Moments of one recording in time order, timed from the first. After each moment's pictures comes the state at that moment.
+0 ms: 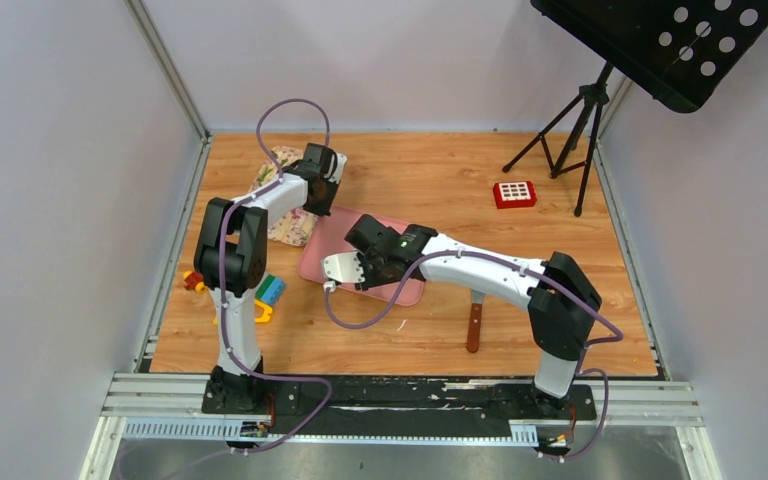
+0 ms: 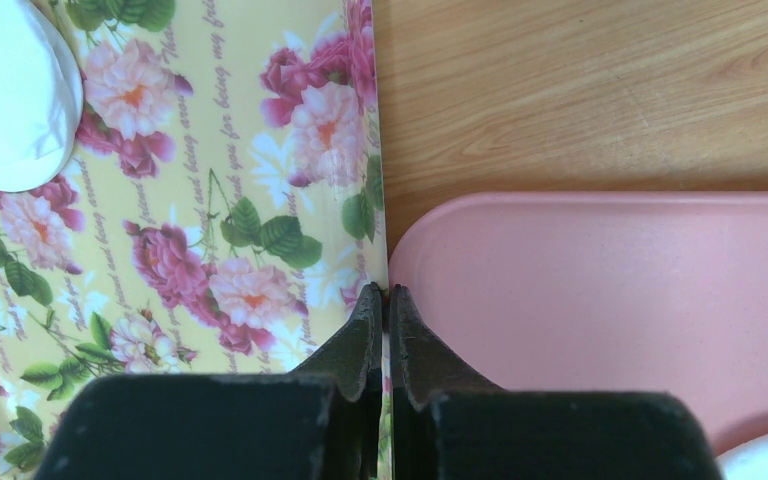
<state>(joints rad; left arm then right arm) -0.29 2.05 1.48 -0.46 -0.11 0.10 1.03 1.80 1.44 -0.72 0.10 -0.86</state>
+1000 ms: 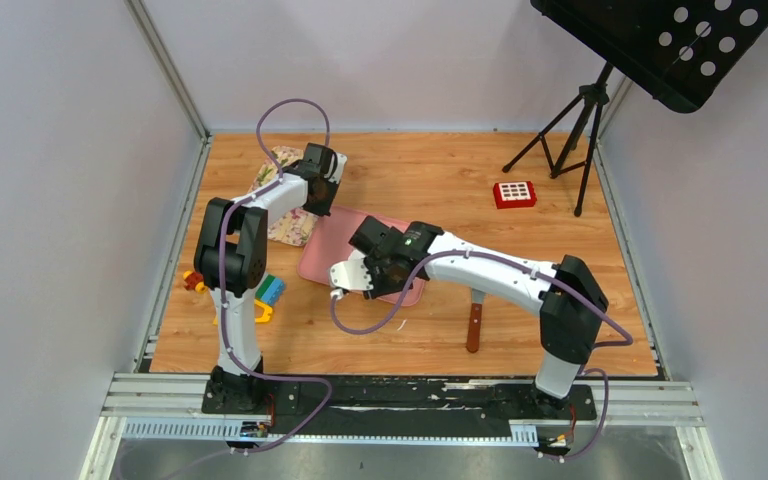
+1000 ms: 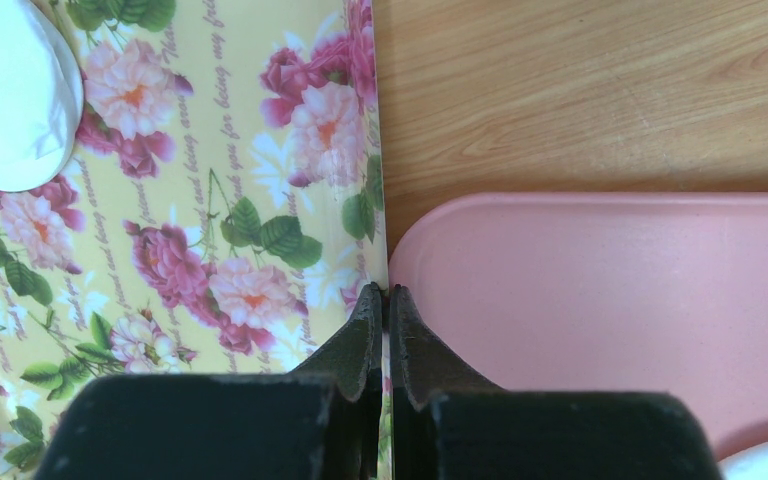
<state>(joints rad) -0.29 2.05 1.48 -0.46 -0.11 0.10 1.05 1.76 1.45 -0.86 0.06 -0.87</state>
